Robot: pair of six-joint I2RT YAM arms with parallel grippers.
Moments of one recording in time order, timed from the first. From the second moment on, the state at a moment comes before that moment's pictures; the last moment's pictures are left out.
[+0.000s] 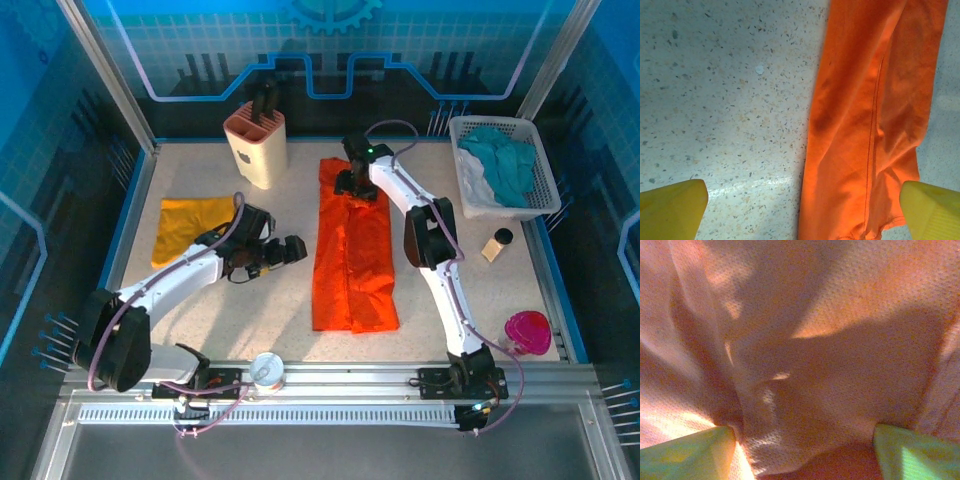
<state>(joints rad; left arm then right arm) -0.42 1.36 0.86 -0.50 0.28 -0.77 0.38 2.58 2.39 -1.00 0.00 0.56</state>
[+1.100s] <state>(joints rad) -0.64 1.50 0.74 -0.42 0.39 -0.87 0.37 1.56 0.92 -0.78 -0.24 0.49</state>
